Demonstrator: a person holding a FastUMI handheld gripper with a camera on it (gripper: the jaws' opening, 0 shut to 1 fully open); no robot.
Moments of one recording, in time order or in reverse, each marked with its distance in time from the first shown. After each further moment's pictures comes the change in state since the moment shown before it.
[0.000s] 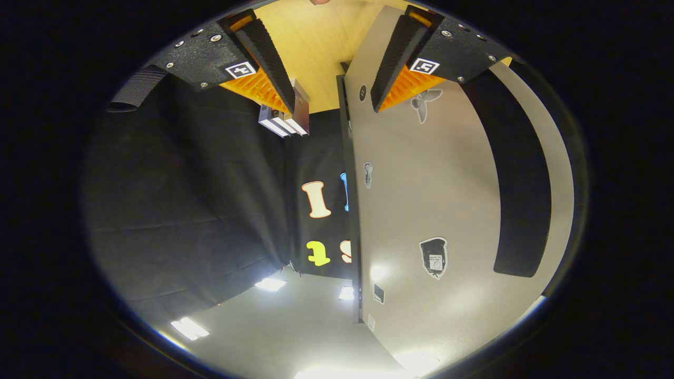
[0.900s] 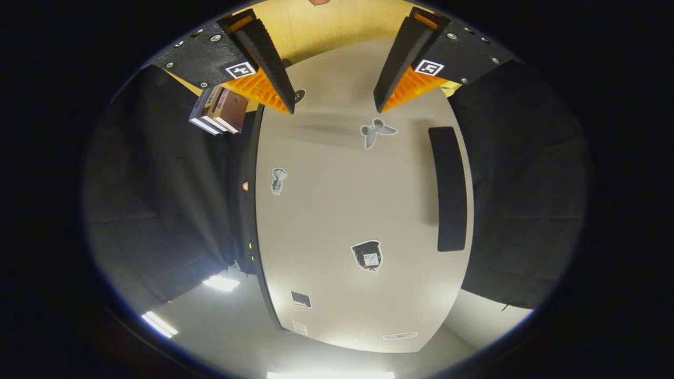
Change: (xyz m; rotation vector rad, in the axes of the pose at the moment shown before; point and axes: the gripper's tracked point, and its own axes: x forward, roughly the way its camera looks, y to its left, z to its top) arm 0.009 0.133 -0.017 -0.060 -0.006 0.237
